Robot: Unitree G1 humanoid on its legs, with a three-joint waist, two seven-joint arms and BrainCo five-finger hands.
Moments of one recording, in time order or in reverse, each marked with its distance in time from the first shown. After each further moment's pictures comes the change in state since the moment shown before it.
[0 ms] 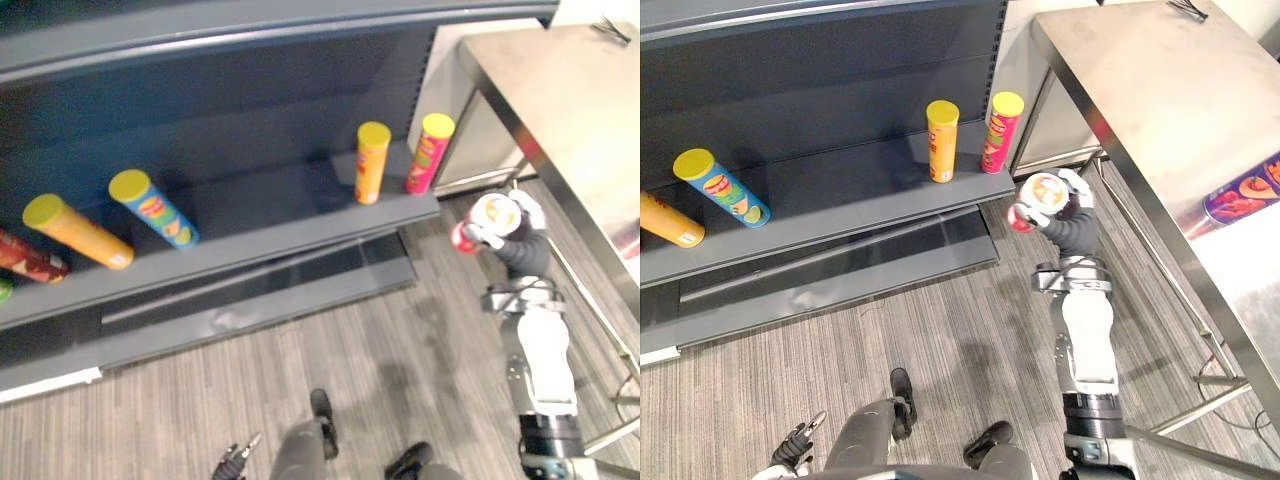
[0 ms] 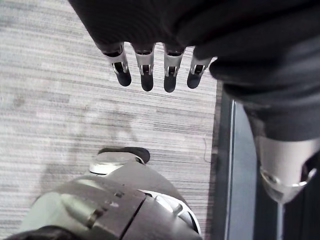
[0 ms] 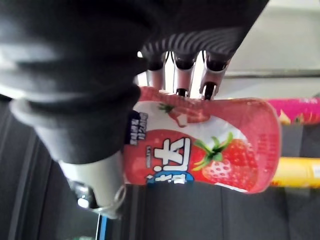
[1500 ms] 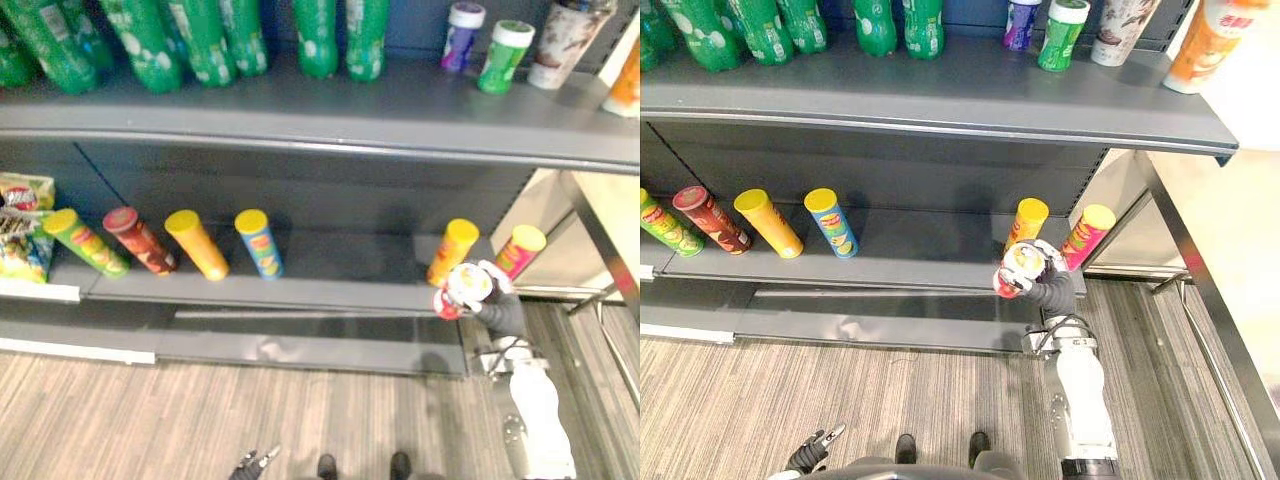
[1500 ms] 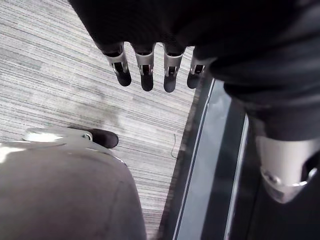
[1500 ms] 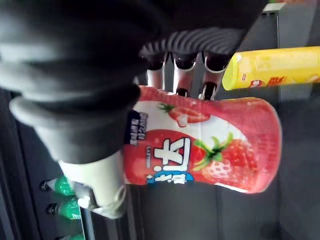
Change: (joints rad) left arm 0.001 0.018 -0.156 0.074 0.074 -0.012 0.000; right arm 0.316 0.049 0.005 -0.023 0.036 0.005 0.082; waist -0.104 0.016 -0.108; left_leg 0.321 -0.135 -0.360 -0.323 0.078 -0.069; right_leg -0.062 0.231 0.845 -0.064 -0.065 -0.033
